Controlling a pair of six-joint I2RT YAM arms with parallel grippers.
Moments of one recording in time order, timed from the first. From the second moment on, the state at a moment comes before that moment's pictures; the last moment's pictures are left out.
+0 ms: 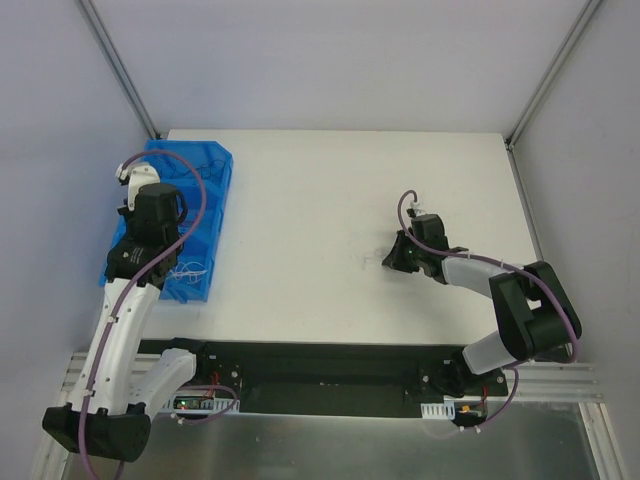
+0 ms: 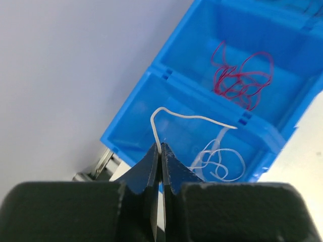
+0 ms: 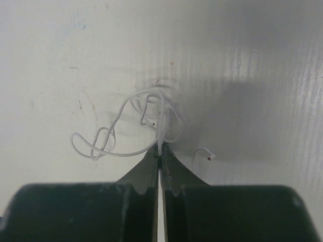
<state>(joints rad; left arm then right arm) -0.16 0.89 1.07 -0.78 -0.78 -0.12 0.37 1.50 0.61 0.03 -0.18 0.54</state>
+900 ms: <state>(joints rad) -0.02 0.65 0.92 -0.66 -0.35 -0.39 0.44 1.52 0.63 0.17 -0.42 0.51</state>
